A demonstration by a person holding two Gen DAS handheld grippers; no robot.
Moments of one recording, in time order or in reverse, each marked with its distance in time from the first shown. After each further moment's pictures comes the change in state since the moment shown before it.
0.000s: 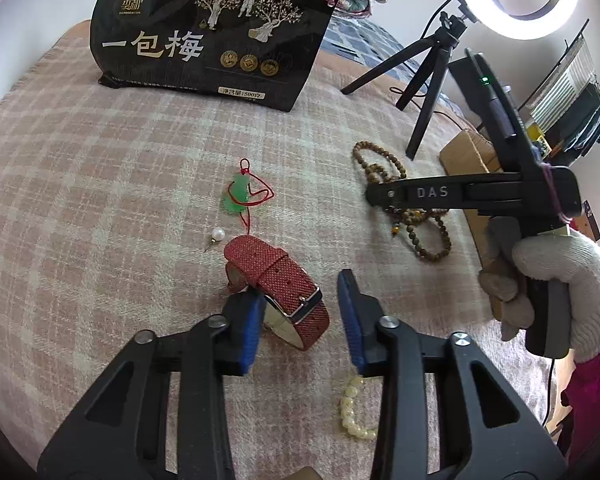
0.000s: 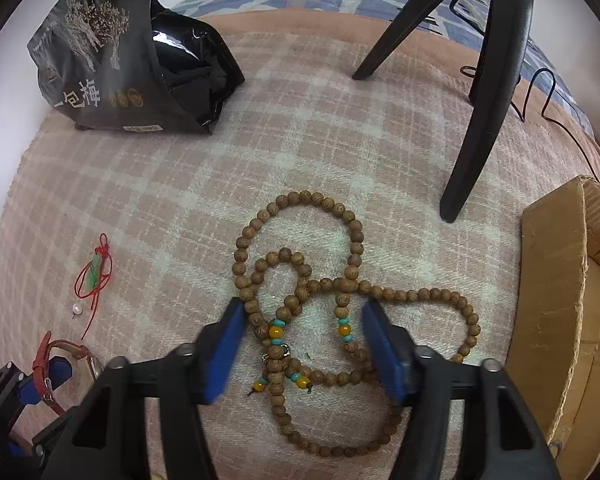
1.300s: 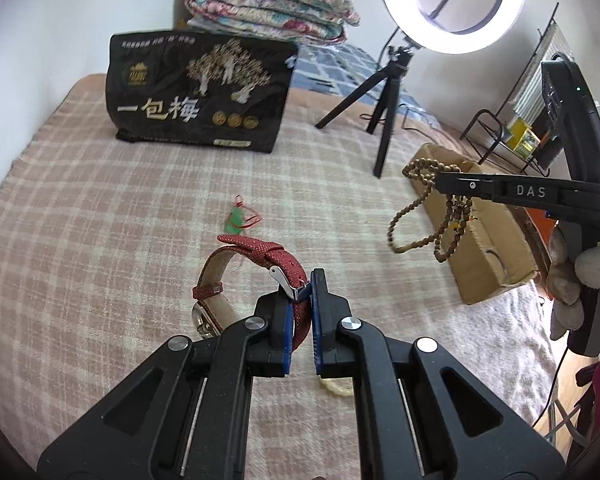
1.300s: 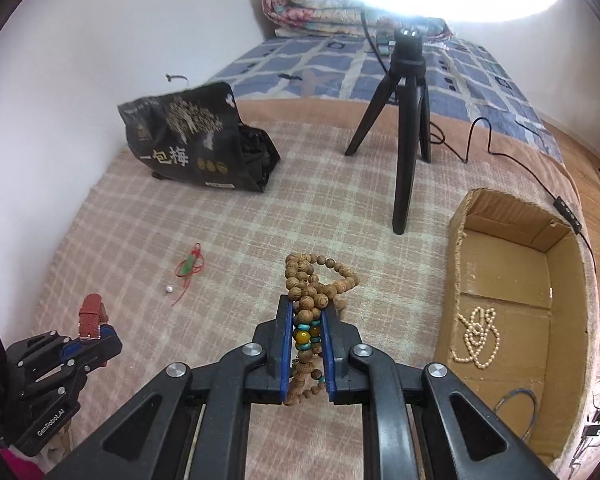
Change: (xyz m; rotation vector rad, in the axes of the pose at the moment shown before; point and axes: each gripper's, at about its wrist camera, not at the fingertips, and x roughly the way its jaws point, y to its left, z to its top) left arm -0.073 -0.031 -0.009 0.106 -0.103 0.008; right arm -0.143 -0.007 -0.063 0.010 -0.242 0.084
